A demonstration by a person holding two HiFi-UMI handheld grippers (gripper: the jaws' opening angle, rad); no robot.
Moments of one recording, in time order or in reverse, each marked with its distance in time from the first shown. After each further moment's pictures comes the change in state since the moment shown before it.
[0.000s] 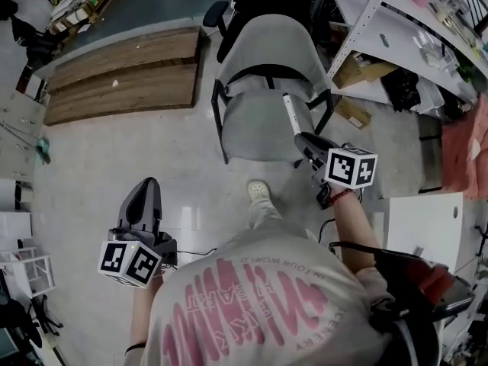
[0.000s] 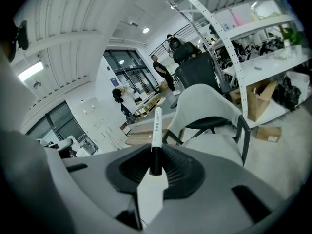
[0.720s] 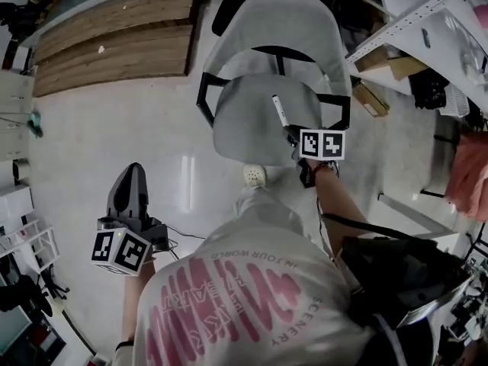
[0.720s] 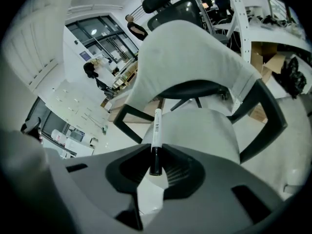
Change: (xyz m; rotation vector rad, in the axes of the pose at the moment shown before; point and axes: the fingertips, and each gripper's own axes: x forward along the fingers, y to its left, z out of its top) left arm 0.161 0.043 -0.002 -0.074 0.175 0.199; right arm 0.163 -0.171 -0.040 0.112 0.427 -0.148
